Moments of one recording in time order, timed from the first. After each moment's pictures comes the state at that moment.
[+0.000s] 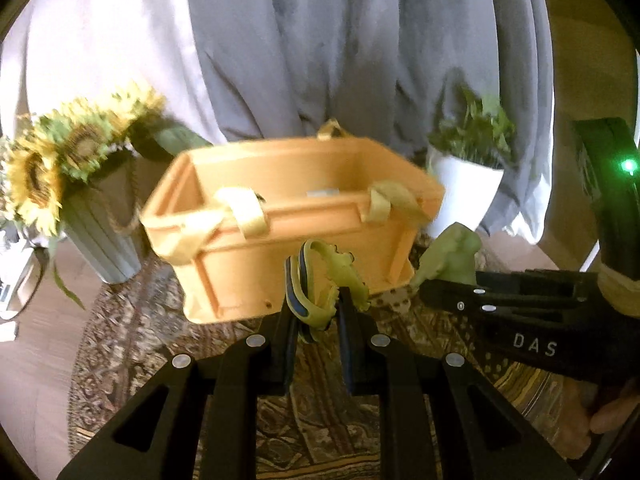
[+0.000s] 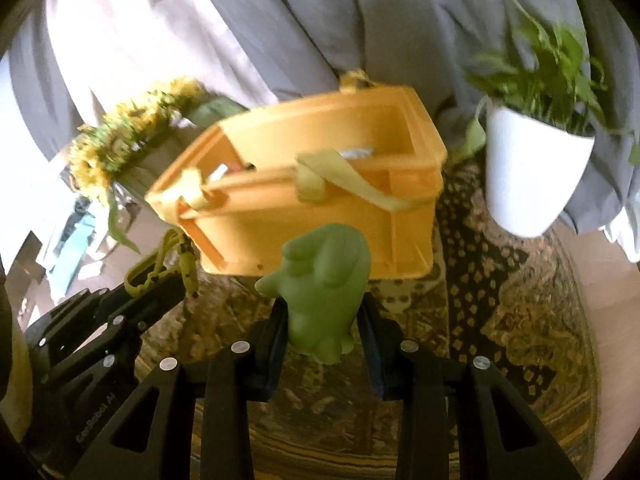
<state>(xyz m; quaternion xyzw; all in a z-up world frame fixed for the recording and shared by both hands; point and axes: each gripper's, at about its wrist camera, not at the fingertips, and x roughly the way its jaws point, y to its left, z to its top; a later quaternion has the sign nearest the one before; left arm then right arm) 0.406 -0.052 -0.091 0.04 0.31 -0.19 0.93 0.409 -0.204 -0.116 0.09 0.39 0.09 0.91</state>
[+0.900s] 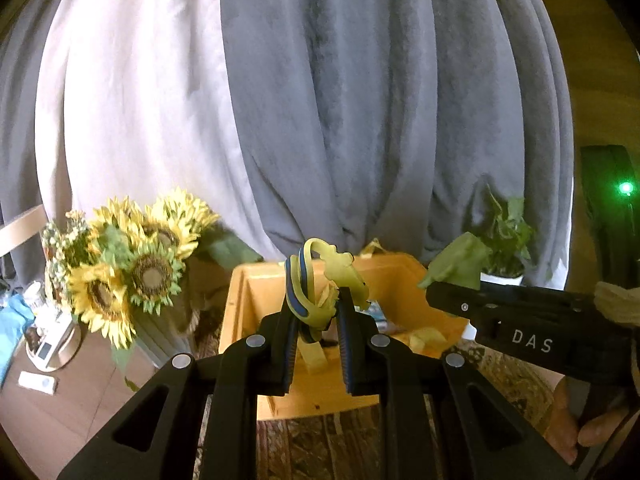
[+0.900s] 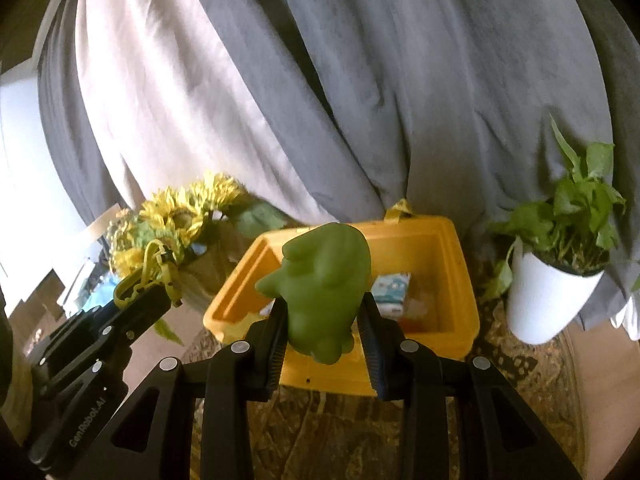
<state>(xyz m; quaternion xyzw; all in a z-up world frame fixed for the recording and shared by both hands) 0.425 -0.021 0.005 0.02 0.19 -0.14 0.97 0.440 -0.186 -0.021 0.10 0.27 0.11 0.95</state>
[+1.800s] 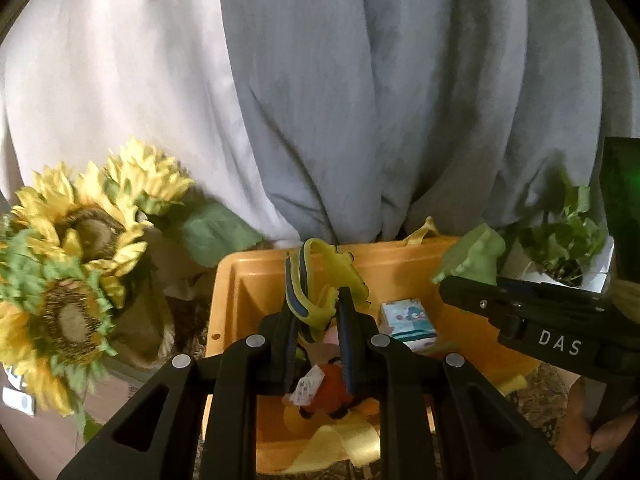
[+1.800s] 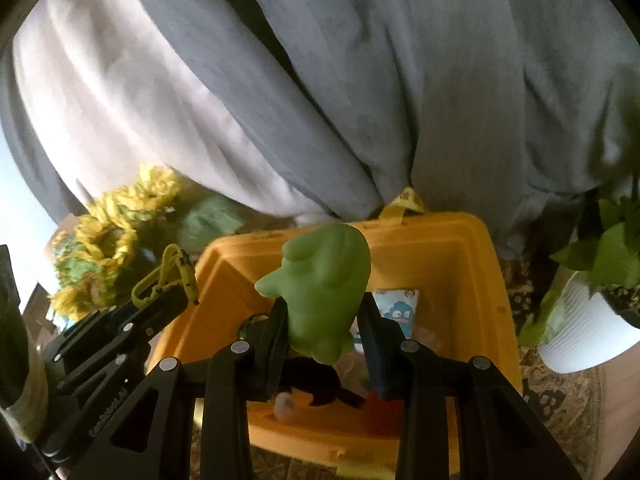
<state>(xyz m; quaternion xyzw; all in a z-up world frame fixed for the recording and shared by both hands) 0.570 -0.030 -0.027 0.02 0.29 -0.14 0.94 0.572 -0.188 -0.053 0.13 0.36 0.10 0.92</state>
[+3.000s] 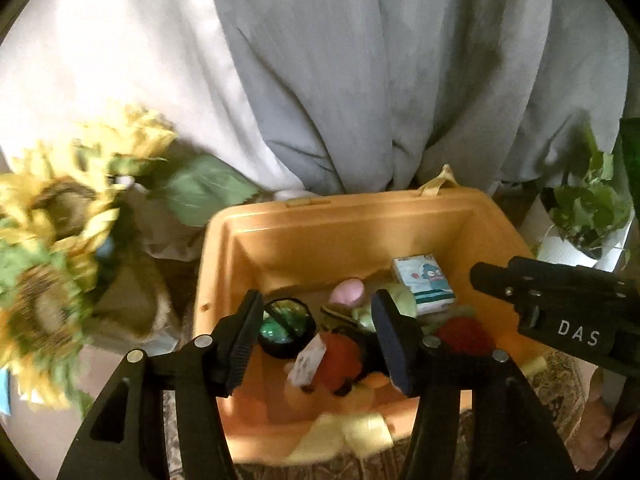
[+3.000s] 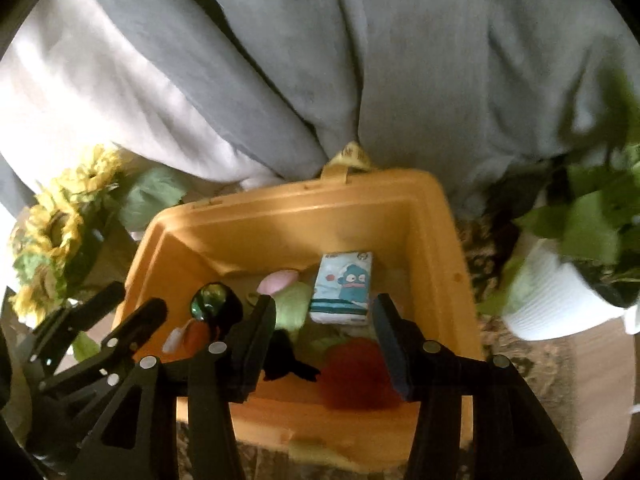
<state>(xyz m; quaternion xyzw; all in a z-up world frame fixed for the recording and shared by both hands) 0.594 -0.046 -0.045 0.05 0.39 -0.13 0.91 0.570 -0.200 -0.062 0.11 0.43 0.03 0.90</state>
